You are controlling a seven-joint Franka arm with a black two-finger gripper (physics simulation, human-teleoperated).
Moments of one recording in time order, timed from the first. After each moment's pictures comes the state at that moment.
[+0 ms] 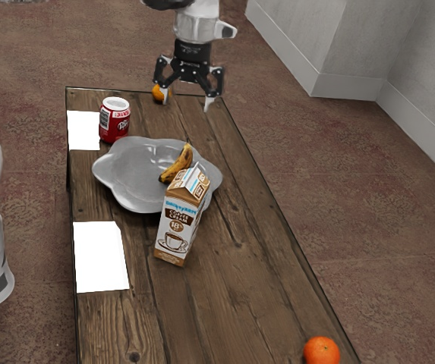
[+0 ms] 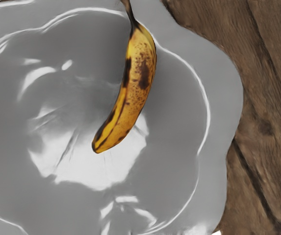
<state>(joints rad) -0.07 -0.30 0.23 -1.77 -0.06 1.51 -1.04</state>
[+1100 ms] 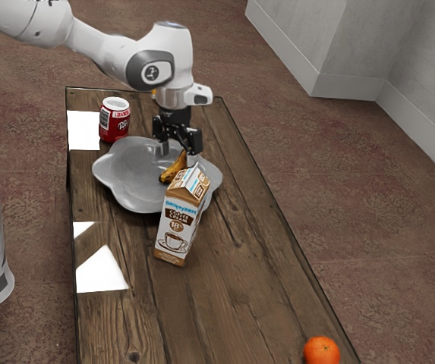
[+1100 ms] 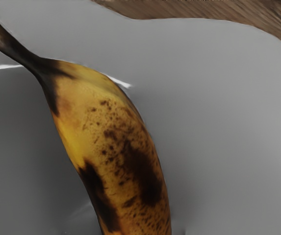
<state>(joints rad) 0.10 -0.35 0.20 -2.39 -0.18 2.16 -0.19</state>
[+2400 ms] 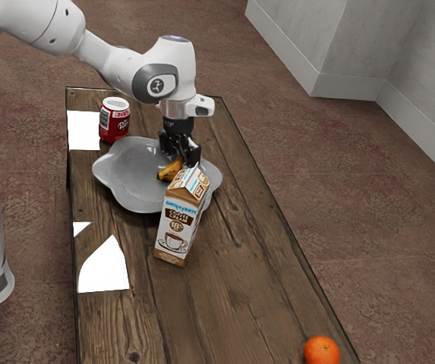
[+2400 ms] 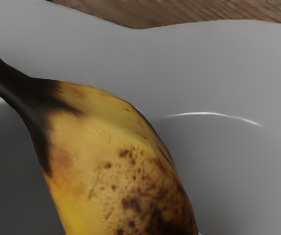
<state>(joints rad) 0.10 -0.28 0.20 -2.40 -0.20 2.24 -0.07</state>
